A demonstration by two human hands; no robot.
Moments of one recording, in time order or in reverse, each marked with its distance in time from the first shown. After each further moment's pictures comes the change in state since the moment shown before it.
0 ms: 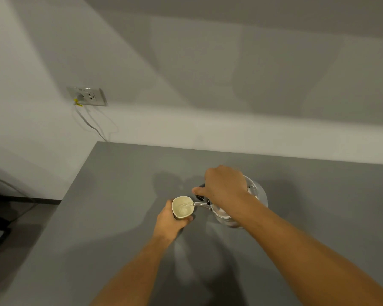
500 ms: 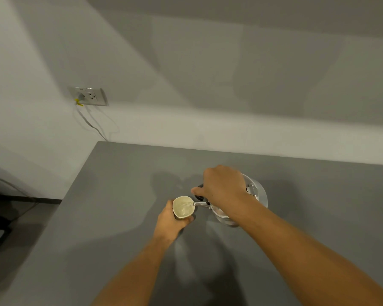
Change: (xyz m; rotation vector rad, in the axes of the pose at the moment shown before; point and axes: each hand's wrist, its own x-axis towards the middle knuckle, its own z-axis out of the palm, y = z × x) left_hand -0.003 0.003 -0.001 -0.036 -0.014 -0.016; right_hand -0.003 -0.006 -0.007 0.011 -0.019 -0.016
